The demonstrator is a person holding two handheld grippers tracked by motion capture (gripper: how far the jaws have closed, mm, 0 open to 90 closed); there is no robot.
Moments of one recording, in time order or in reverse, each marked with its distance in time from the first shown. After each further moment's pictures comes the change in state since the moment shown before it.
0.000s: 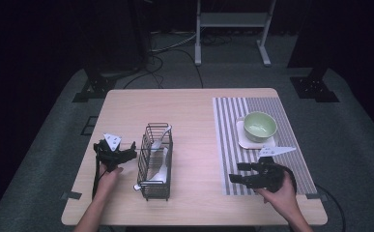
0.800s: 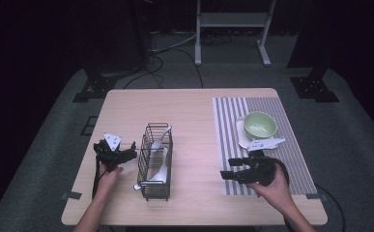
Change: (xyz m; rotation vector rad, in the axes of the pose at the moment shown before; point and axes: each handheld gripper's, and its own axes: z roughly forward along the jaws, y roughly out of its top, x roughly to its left) left arm 0.000 0.000 0.000 0.001 -0.001 0.000; right arm 0.016 0.028 0.012 0.047 0.040 -0.053
